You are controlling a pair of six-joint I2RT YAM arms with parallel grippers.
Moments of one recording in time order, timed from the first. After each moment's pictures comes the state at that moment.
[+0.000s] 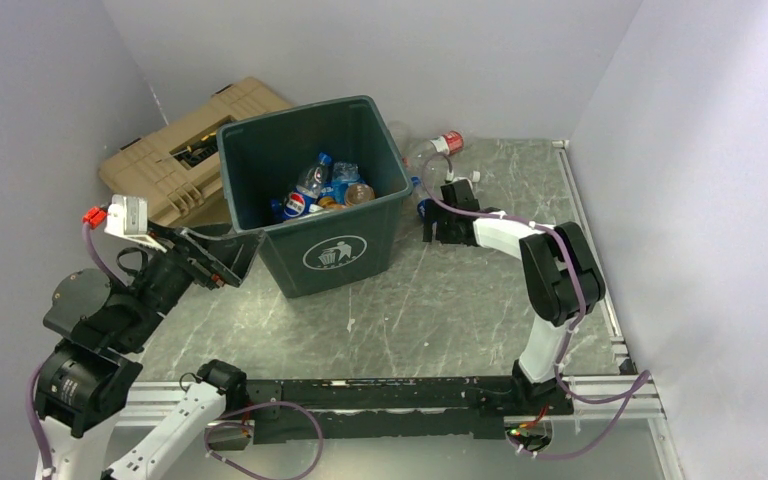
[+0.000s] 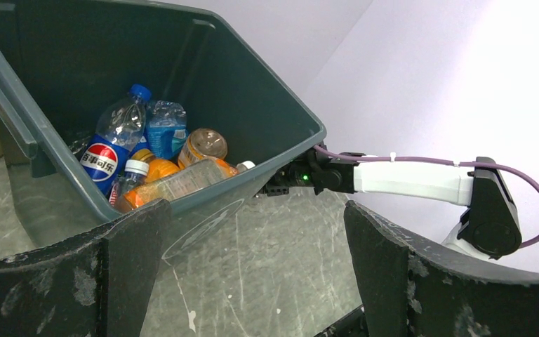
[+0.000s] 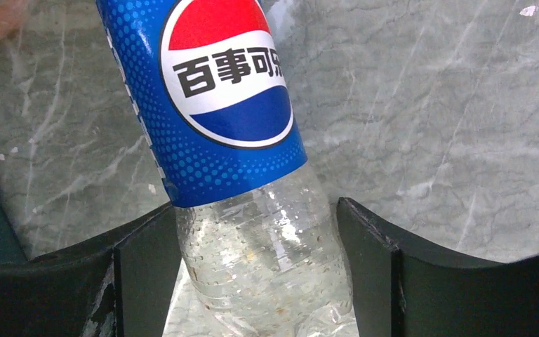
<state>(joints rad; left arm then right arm) -0.41 0.53 1.26 -0.66 0.08 -0.55 0.36 1.82 1.06 -0.14 0.10 0.37</state>
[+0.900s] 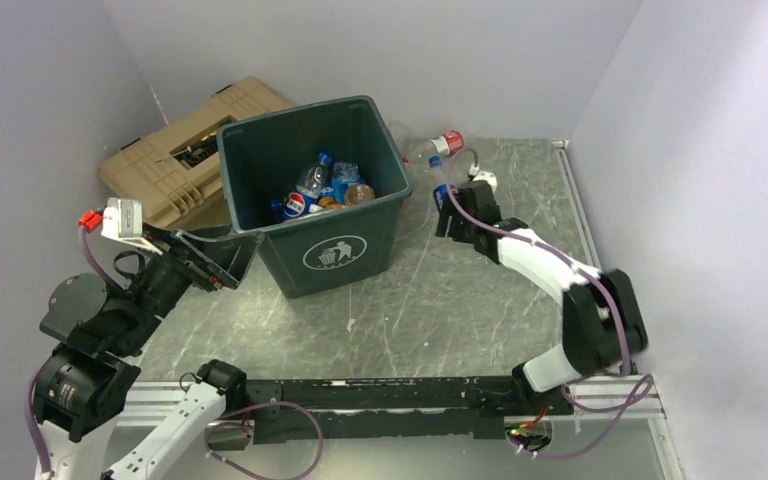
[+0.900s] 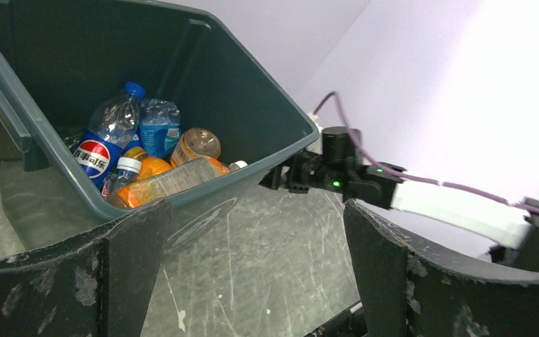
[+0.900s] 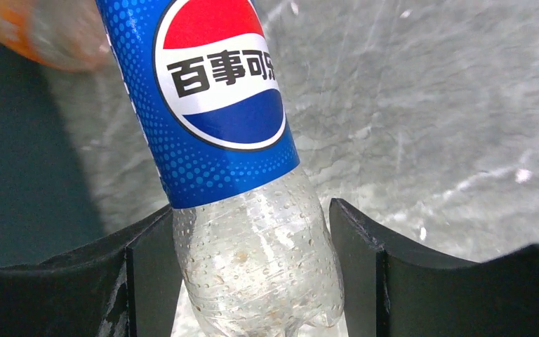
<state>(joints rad) -0.41 0.52 1.26 -0.66 0.08 -0.58 0.38 1.56 0.95 -0.18 0.19 0.44</state>
